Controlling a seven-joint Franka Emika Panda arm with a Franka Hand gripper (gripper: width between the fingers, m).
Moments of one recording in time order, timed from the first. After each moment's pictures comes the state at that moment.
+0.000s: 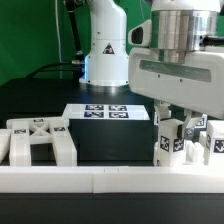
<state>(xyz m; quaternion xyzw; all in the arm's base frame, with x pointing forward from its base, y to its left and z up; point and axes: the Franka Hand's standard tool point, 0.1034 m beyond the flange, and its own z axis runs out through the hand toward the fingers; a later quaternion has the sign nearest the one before) 0.630 0.066 0.072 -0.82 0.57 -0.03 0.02</state>
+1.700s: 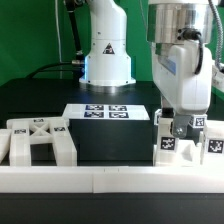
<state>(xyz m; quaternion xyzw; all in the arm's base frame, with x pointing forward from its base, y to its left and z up) 0.625 0.060 0.082 -0.71 0.71 -0.01 0.02</state>
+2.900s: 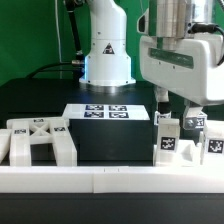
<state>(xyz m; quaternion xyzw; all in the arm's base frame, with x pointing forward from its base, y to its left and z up) 0.612 0.068 0.086 -0.79 0.61 -0.02 0.03</state>
